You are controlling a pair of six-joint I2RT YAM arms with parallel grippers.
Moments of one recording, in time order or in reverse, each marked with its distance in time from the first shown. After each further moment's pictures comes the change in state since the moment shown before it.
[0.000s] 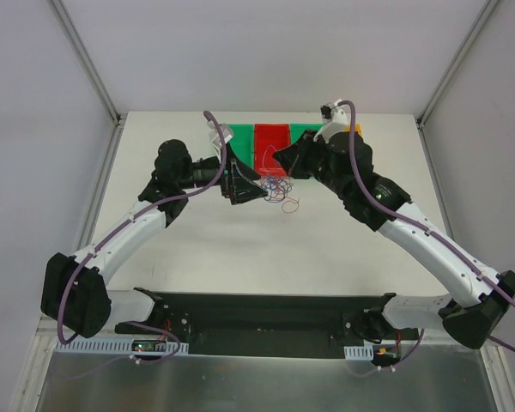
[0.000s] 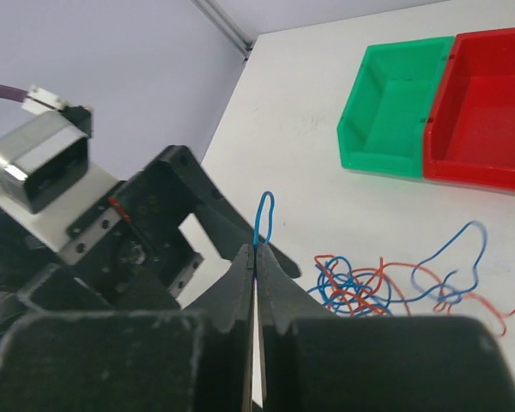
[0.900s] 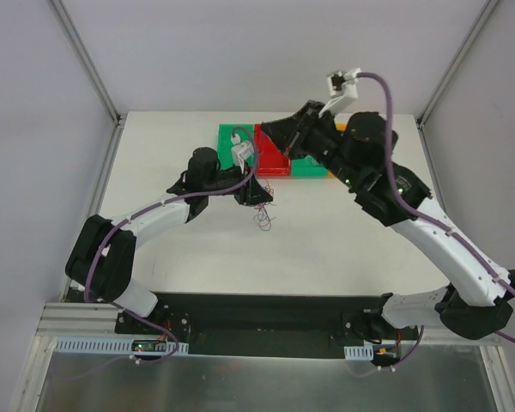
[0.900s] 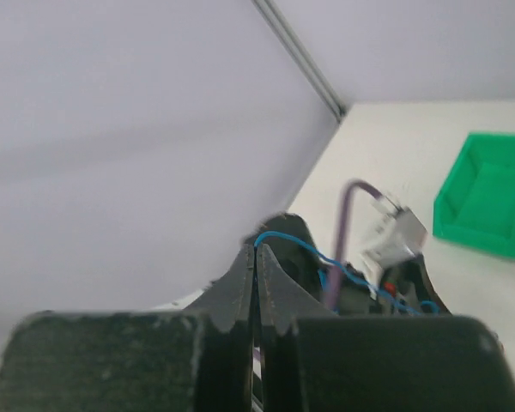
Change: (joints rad) left arm -0.076 0.217 -0.057 0.014 -0.152 0.139; right arm 0.132 0.057 0.259 -0.029 0.017 0.016
